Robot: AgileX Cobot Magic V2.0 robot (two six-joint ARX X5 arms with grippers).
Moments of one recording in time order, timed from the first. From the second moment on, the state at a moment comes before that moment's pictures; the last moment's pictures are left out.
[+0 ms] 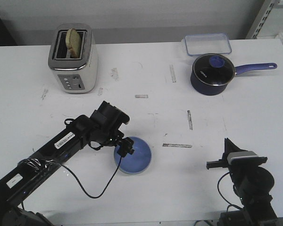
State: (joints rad) left arm -0.65 1.60 1.40 -0.79 0.25 0.02; right arm 0.07 0.34 0.47 -0.38 0.03 0.00
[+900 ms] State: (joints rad) left arm -0.46 1.34 1.55 -0.77 -0.03 0.08; right arm 0.07 0.34 0.47 -0.38 0.03 0.00
